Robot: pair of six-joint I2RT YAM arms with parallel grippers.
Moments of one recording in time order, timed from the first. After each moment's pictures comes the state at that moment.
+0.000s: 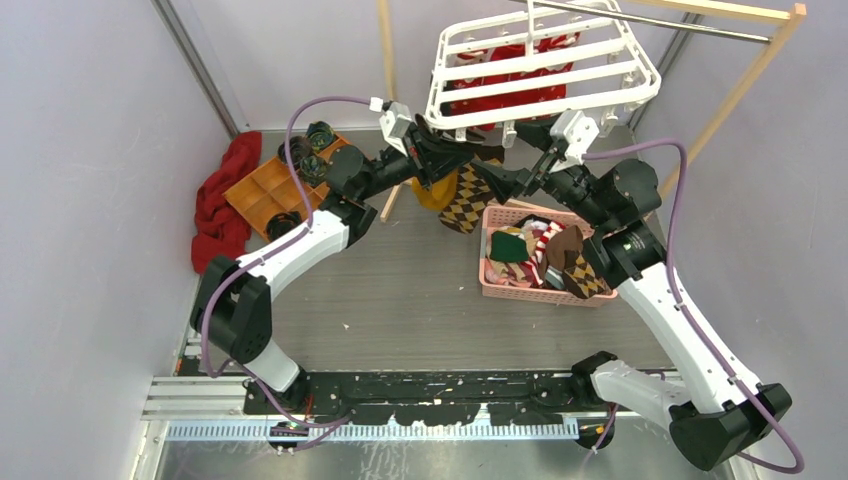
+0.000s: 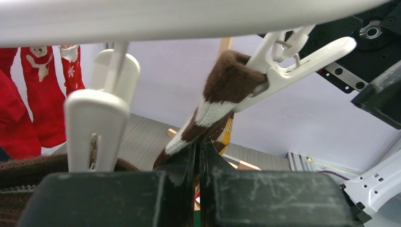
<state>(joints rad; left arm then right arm) -0.57 1.58 1.20 0.84 0.66 -0.44 0.42 1.02 1.13 0.23 -0.50 -0.09</state>
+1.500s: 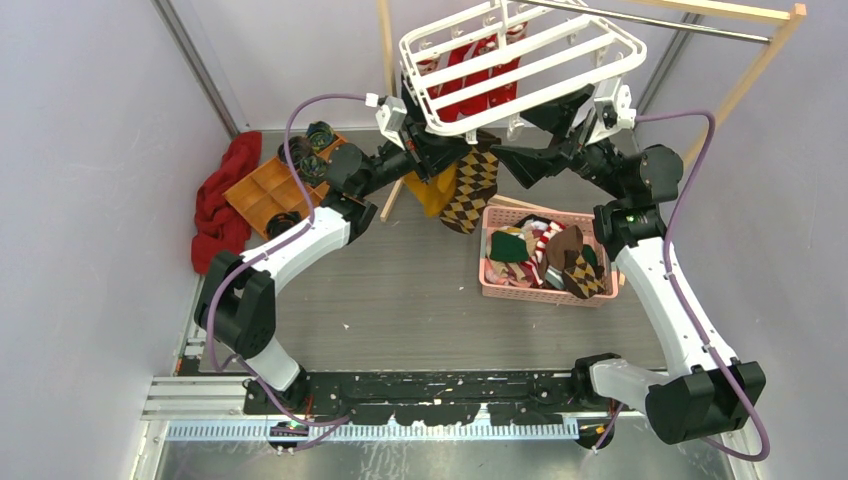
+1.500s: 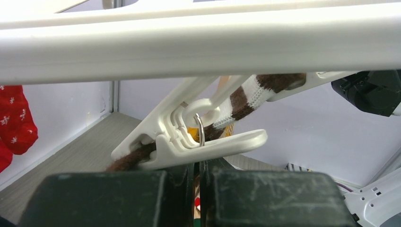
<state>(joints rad) -0.55 1.62 1.21 0.88 0.64 -0.50 0.18 1.14 1.14 0.61 -0.87 0.38</state>
